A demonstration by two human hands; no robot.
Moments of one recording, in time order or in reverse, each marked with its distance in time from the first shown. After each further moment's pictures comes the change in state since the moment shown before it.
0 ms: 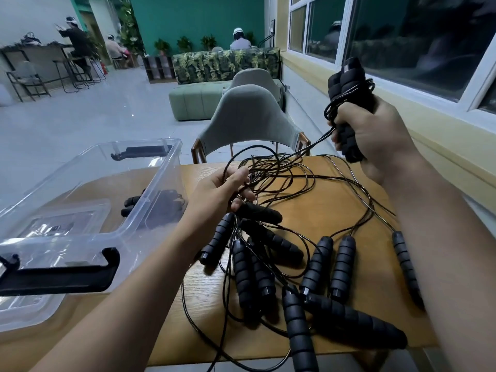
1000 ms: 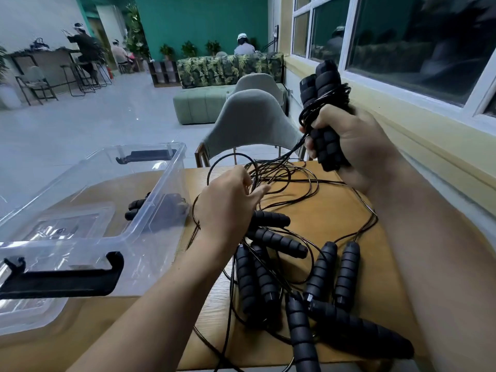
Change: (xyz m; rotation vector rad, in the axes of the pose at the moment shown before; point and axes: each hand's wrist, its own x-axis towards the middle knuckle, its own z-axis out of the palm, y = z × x) left_hand 0.011 -0.014 0.018 1.111 0.460 0.528; right_hand -0.013 -0.007 0.031 0.193 -0.233 0.061
